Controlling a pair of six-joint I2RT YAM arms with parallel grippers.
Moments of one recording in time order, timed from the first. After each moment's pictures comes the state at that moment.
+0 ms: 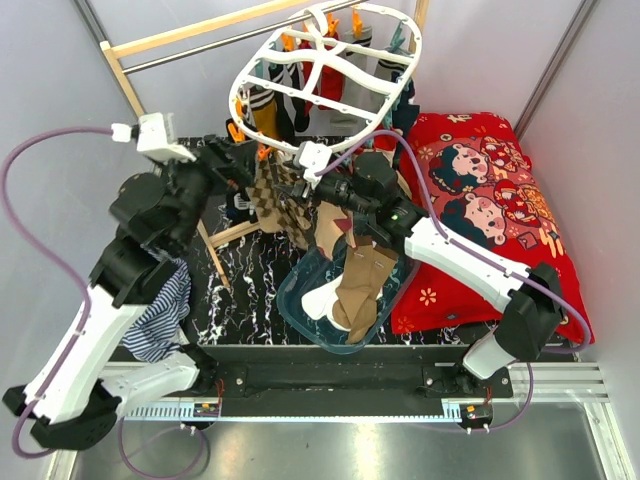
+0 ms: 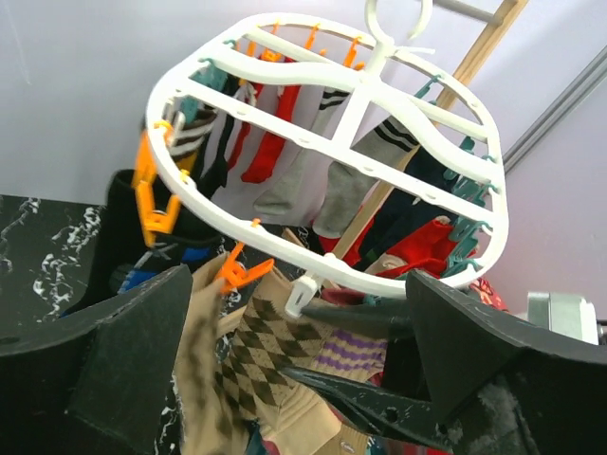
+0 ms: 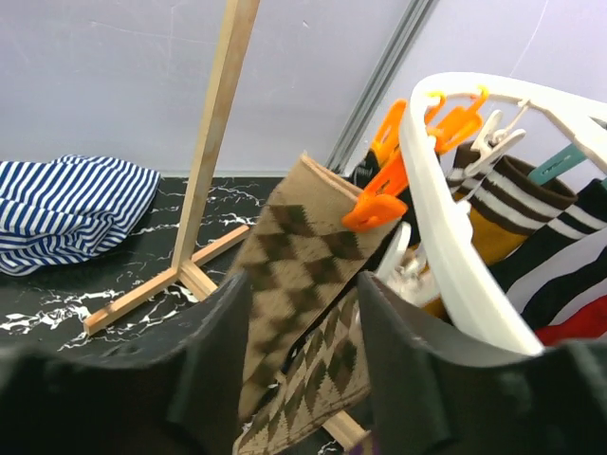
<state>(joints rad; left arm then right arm) -0.64 0.98 1.43 -0.34 -0.39 -0.38 0.81 1.57 1.38 0.26 -0.35 -0.36</state>
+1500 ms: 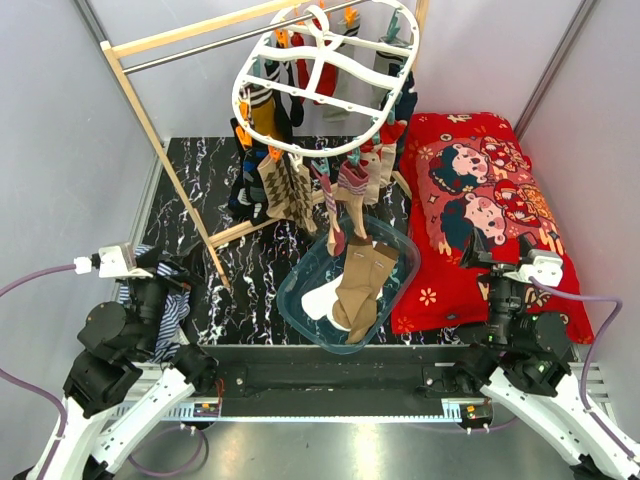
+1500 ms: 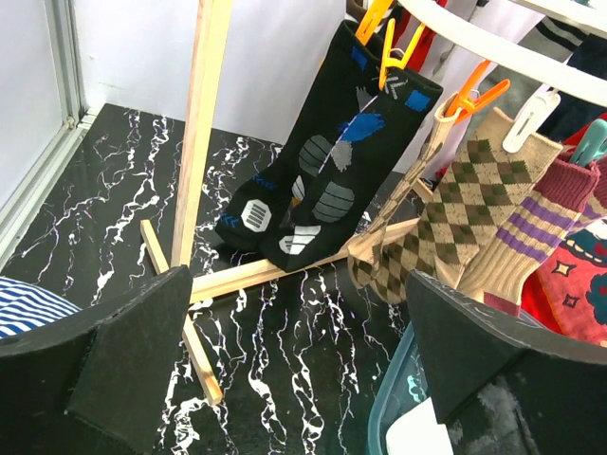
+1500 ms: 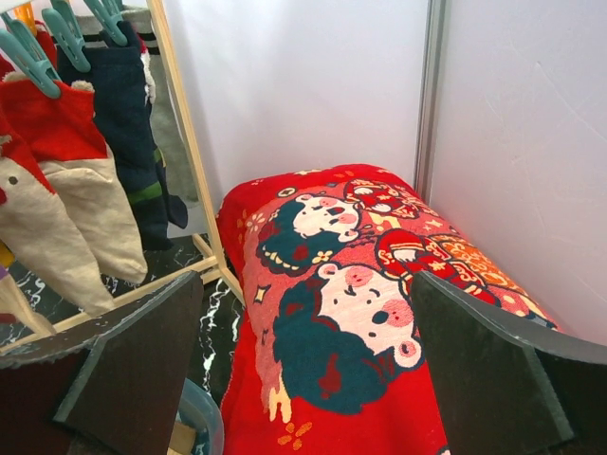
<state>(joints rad) -0.64 0.19 0.81 -0.54 -0.58 -0.28 0.79 0.14 0.48 0.12 0.90 -0.28</state>
